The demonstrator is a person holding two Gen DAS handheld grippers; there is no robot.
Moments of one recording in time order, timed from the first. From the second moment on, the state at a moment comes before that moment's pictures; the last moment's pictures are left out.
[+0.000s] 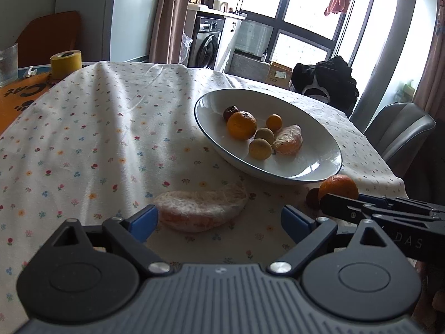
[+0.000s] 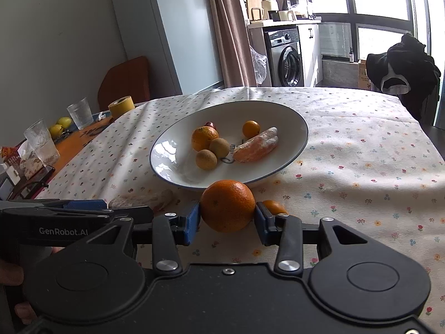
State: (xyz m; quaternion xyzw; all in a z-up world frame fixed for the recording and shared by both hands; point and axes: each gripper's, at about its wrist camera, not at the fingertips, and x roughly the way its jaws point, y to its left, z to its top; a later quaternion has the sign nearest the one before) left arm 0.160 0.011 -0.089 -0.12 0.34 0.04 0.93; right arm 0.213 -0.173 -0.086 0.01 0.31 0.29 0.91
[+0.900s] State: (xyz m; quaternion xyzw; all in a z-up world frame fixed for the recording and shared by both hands) left arm 0.193 -0.002 -0.106 -0.04 0.35 0.08 0.93; right arm 0.221 -0.191 -0.090 0.02 0.31 0.27 0.91
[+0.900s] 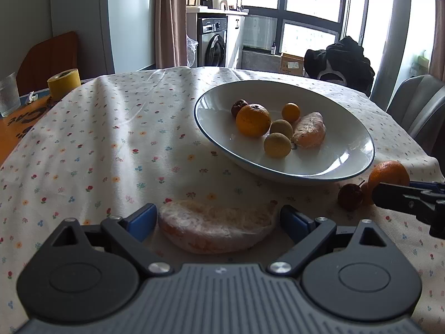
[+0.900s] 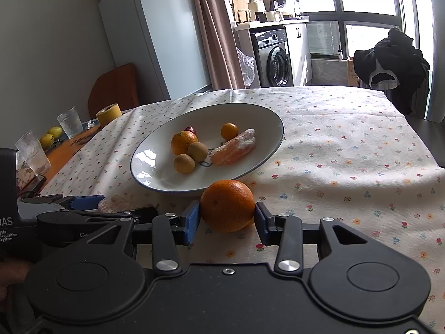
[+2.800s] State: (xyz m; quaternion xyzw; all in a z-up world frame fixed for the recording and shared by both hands) left arm 0.181 -0.004 -0.039 -0.06 0.27 0.05 0.96; right arm 0.224 -0.191 -0.056 0.02 0.27 0.26 0.93
